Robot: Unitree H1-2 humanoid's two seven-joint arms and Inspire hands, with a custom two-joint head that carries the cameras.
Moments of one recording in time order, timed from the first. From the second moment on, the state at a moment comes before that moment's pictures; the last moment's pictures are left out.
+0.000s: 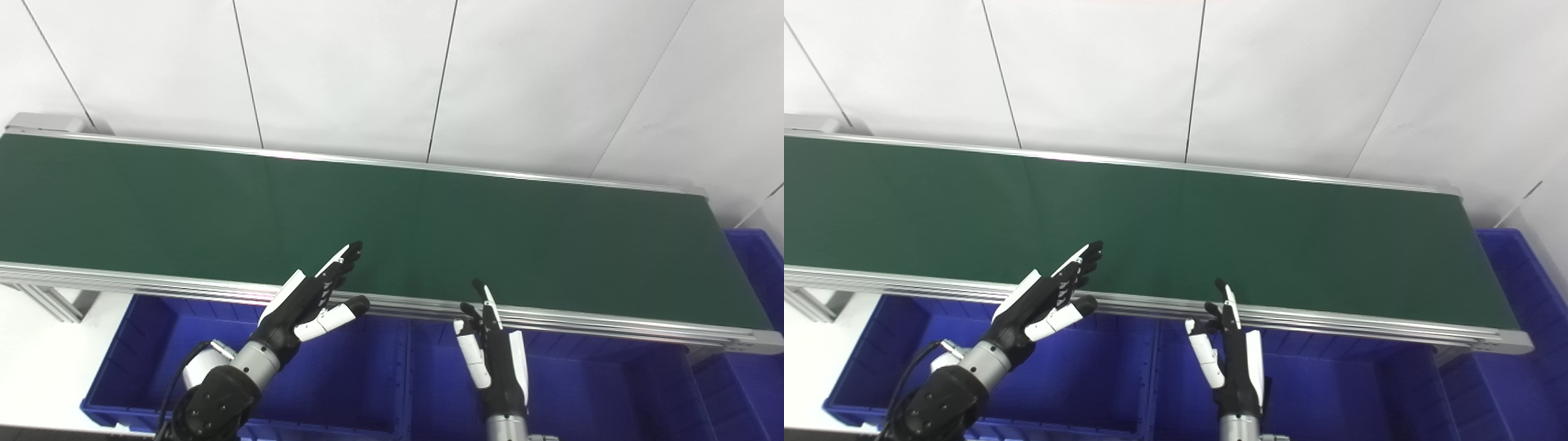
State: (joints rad) left arm 0.03 0.05 -0.21 -0.18 0.17 0.21 -0.36; right arm 0.21 0.15 0.13 -0.01 -0.35 -0.06 -0.17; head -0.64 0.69
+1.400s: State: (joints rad) left arm 0.18 -0.10 -0.22 -0.11 0.21 -0.03 0.00; right arm 0.27 0.08 0.12 -0.10 -0.20 -0.05 -0.12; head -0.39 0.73
